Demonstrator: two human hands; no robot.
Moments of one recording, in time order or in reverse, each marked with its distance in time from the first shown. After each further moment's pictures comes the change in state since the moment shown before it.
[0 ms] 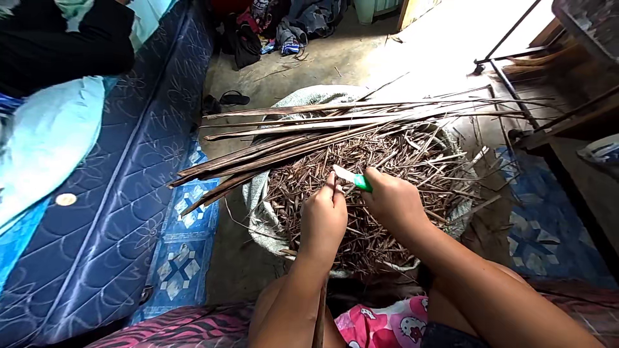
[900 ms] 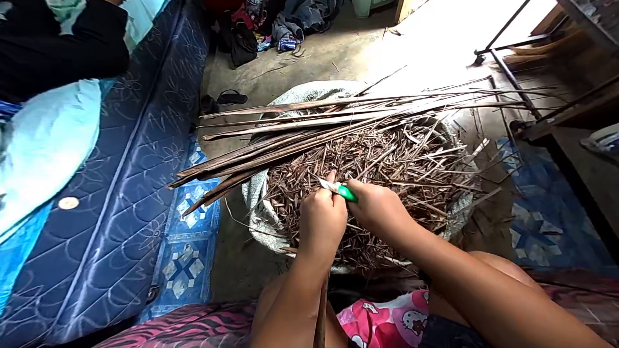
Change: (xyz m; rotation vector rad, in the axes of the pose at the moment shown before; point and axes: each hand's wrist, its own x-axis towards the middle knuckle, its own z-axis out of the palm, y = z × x) left_hand -0.005 -0.001 0.002 0.014 0.074 0.046; right_hand 0.001 -0.013 -0.005 0.103 -0.340 0.049
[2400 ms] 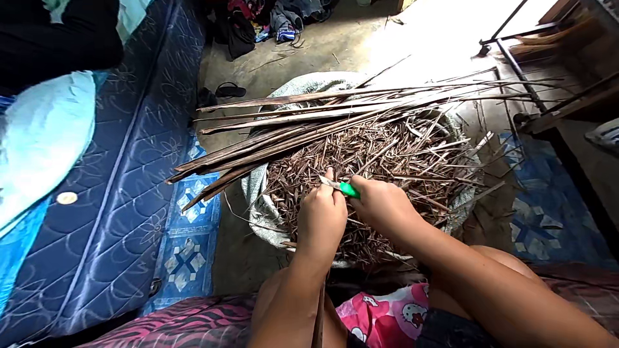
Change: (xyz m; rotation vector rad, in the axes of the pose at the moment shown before) left_hand -0.004 -0.001 -0.004 0.095 -0.069 -0.008; right_hand -0.002 -0.007 -0.005 -0.033 -0.144 0.108
